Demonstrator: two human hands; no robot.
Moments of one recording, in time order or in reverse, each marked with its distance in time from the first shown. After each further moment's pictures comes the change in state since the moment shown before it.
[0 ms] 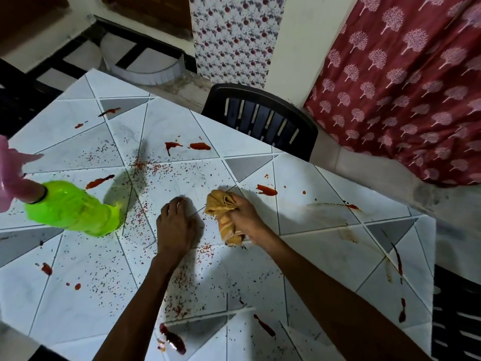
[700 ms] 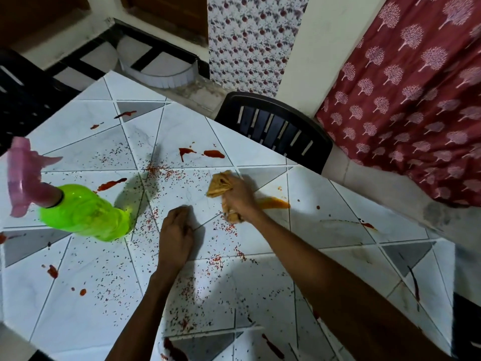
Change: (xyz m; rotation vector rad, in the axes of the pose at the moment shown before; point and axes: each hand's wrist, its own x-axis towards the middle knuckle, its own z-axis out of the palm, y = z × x) left_hand 0.001 -0.024 -0.001 -0.408 0.138 -0.031; right_hand 0.077 -0.042 0.020 -0.259 0.132 -0.140
